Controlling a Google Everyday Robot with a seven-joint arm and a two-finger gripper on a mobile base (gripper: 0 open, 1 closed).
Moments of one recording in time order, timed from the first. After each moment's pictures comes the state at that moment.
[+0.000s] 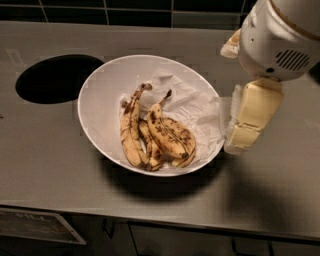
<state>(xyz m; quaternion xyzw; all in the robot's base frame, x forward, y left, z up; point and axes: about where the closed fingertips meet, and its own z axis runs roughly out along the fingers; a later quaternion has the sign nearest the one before) 0.420 -0.107 0.997 -0.66 0.73 0.00 0.18</state>
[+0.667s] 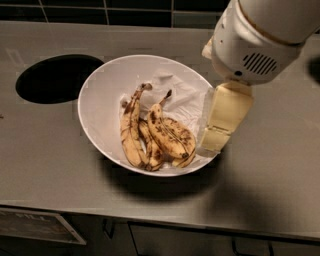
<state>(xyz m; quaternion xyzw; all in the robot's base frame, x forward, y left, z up) 0.415 -0.069 0.998 -0.65 0.73 0.01 0.20</state>
